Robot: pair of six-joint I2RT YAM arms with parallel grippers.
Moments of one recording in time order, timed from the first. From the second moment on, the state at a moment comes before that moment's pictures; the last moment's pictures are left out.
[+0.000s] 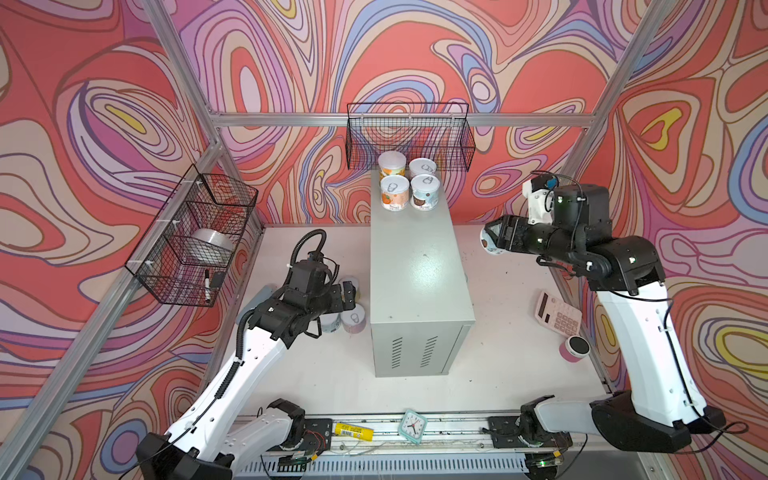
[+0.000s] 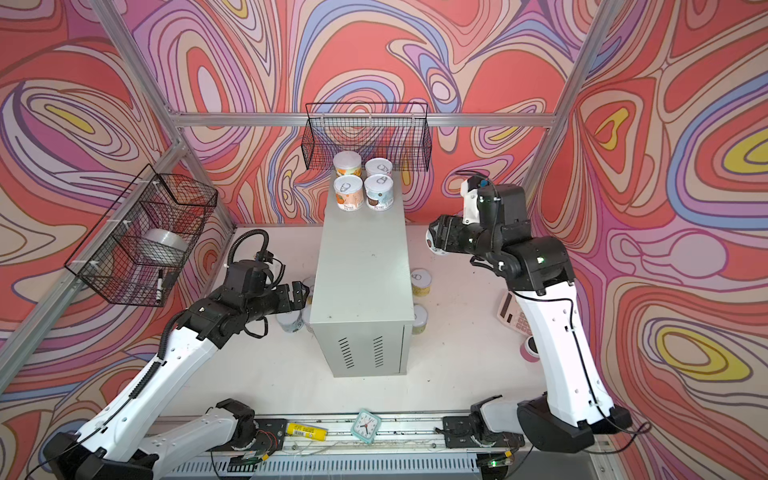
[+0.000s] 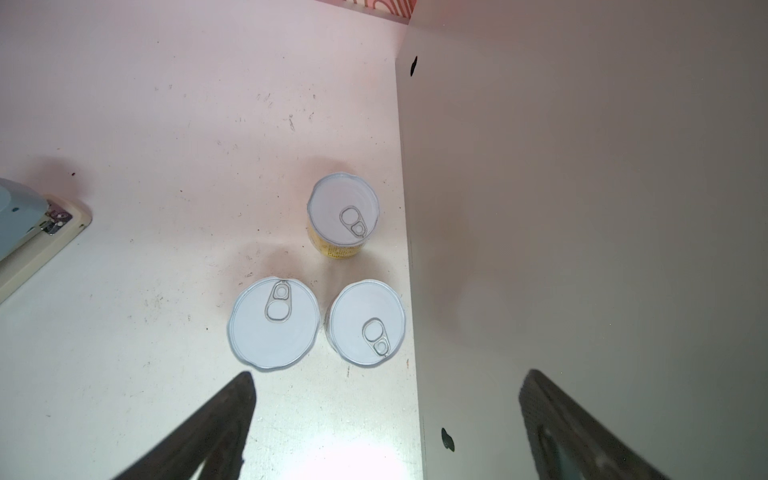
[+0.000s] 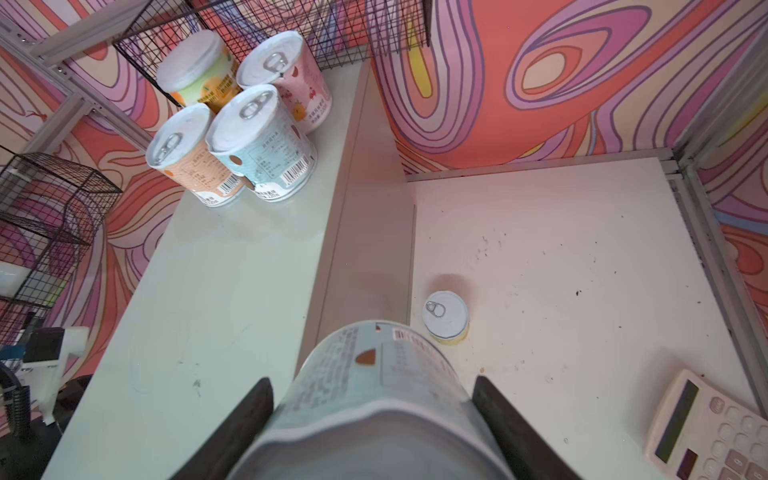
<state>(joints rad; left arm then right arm) -0.39 1.04 1.06 -0.77 -0.06 -0.47 0.30 1.38 2.00 -1.15 -0.08 0.35</state>
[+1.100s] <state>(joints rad) -0.39 1.14 1.08 -0.76 -0.03 -0.45 0.60 1.77 2.36 -1.24 0.07 0.32</state>
